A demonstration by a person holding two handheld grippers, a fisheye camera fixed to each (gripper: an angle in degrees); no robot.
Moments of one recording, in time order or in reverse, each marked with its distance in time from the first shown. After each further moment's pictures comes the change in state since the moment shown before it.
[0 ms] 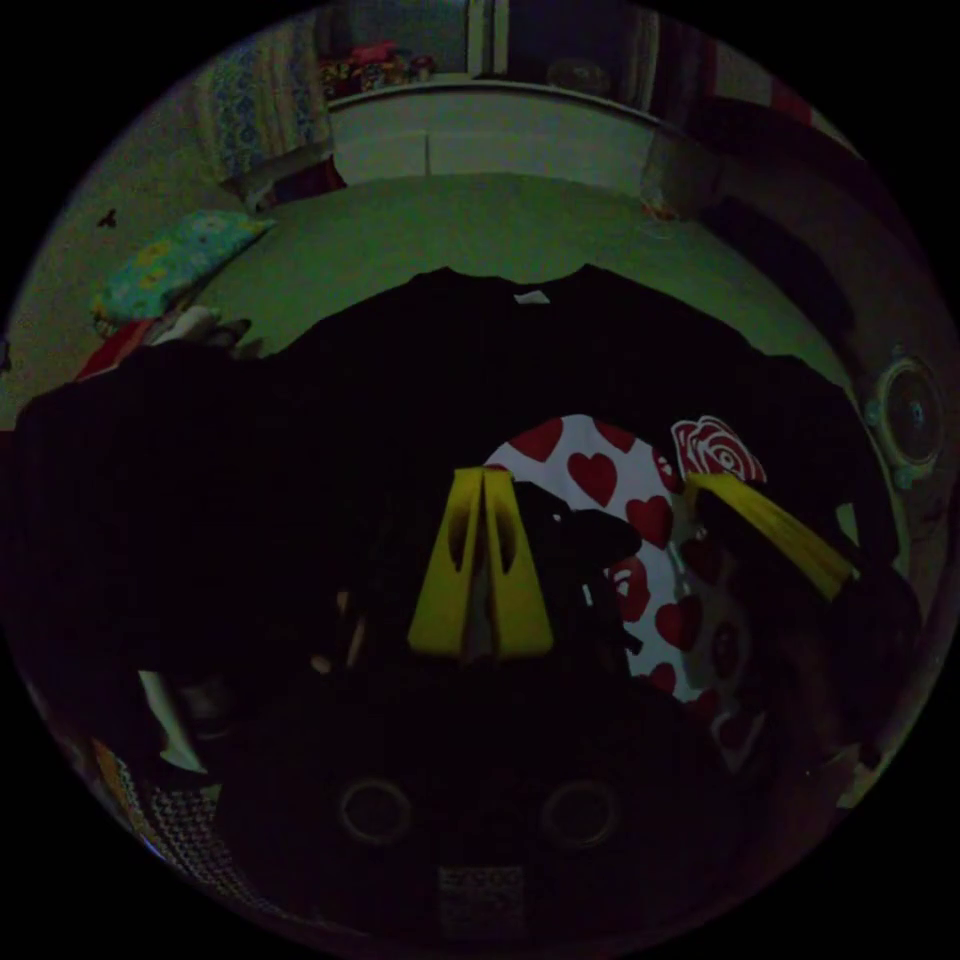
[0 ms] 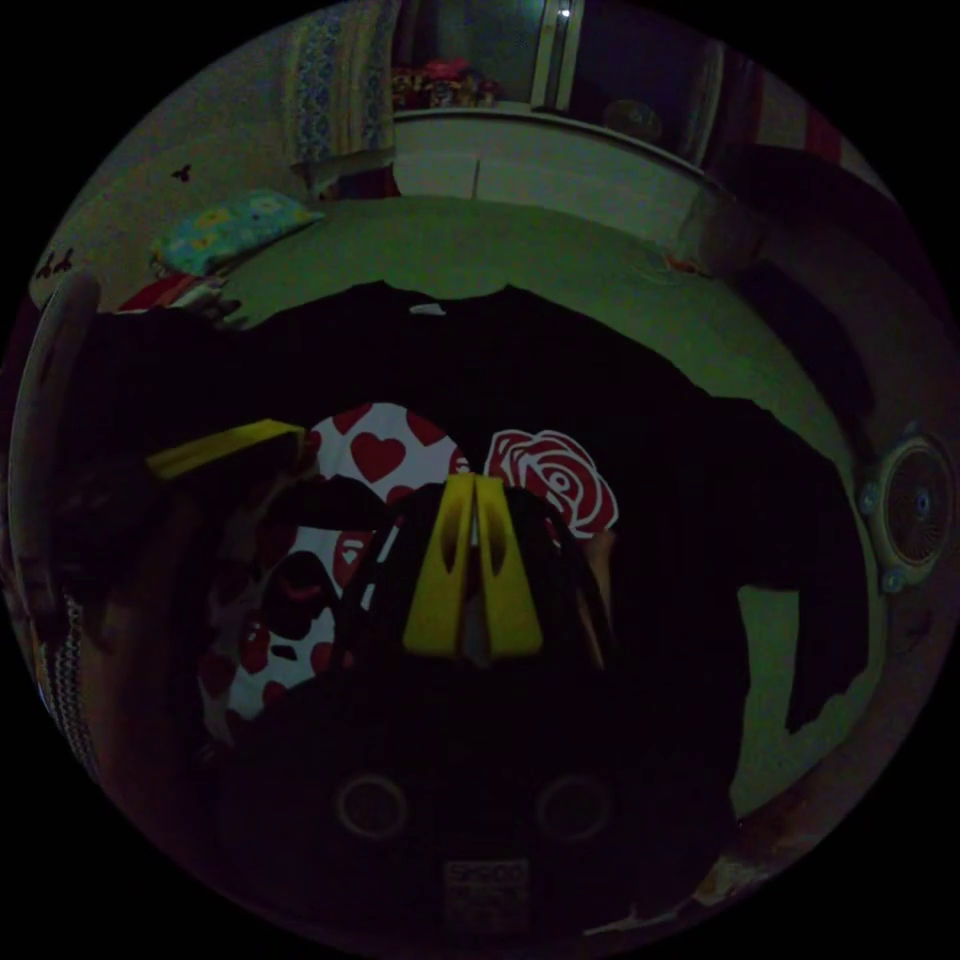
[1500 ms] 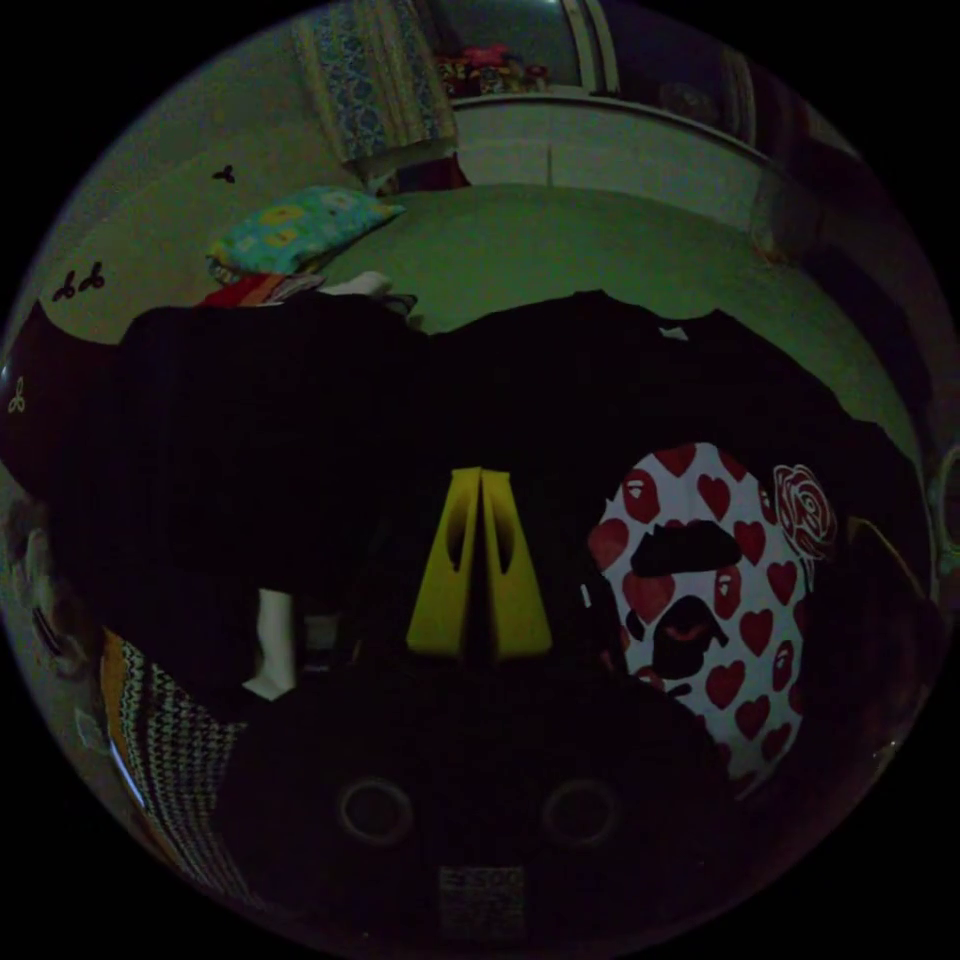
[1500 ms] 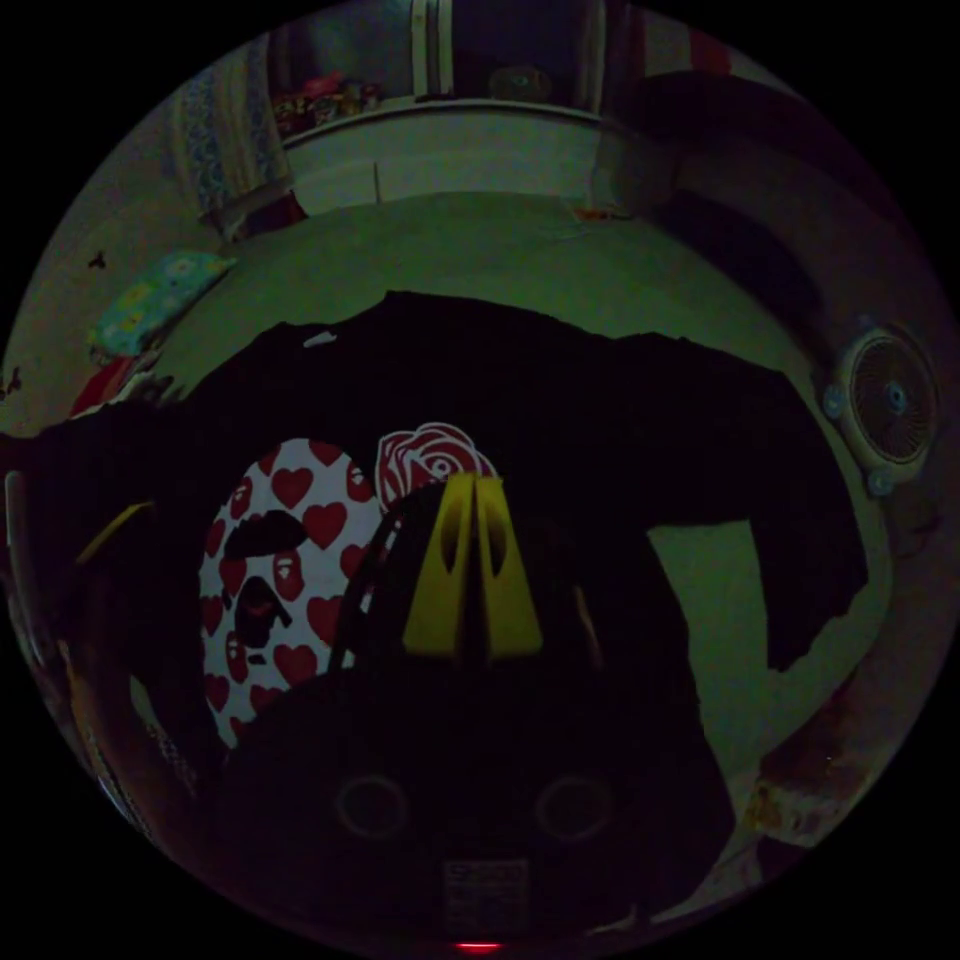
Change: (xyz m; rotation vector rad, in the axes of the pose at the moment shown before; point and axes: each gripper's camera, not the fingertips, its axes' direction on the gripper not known) left arm 0.087 0.292 -0.111 -0.014 -0.187 -0.204; right arm 0.071 0.219 -0.174 -0.064 0.040 0.238
